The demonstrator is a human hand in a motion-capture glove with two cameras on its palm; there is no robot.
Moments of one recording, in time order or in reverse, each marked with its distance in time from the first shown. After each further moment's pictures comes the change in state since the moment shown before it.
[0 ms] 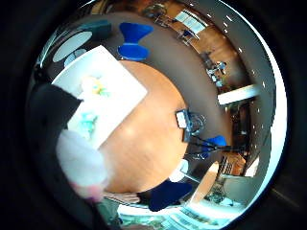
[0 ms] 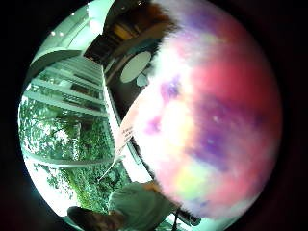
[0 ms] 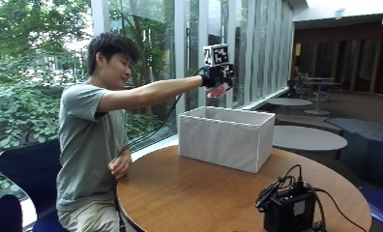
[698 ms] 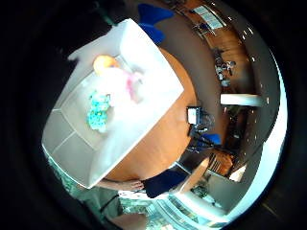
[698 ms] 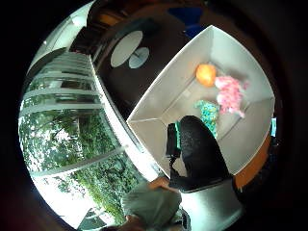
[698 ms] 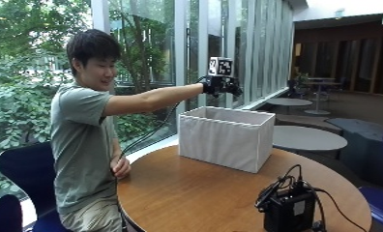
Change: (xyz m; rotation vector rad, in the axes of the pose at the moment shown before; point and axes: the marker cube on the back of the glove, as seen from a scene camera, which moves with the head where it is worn) arm -0.079 -0.006 0.057 -0.248 0.005 -0.150
